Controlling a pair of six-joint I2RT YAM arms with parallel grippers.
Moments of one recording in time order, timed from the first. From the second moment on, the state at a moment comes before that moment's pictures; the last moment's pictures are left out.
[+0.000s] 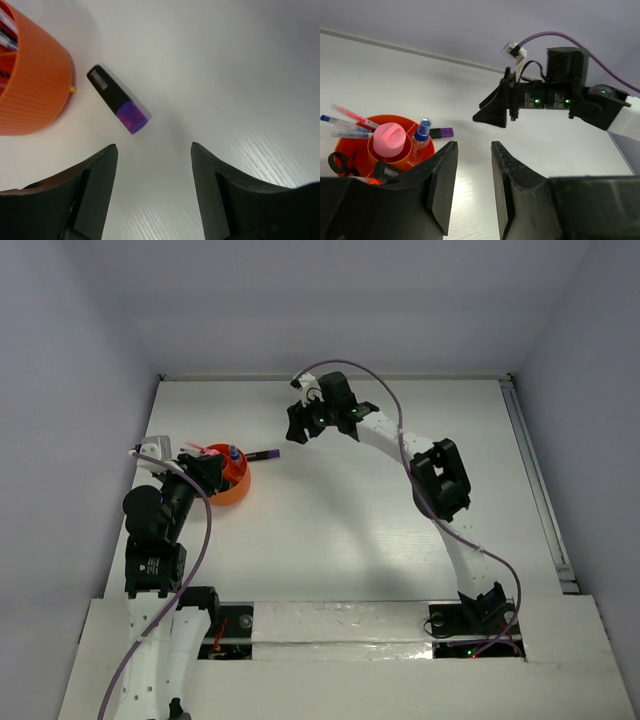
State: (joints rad) left arm 0.01 0.50 0.66 -0.18 0.24 -0.42; right arm 0.60 2.35 2.01 -0.18 -0.46 0.01
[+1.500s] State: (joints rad) left arm -0.02 0.49 0.66 -0.18 0.24 -0.42; right arm 0.73 2.49 2.02 -0.16 -0.25 0.13
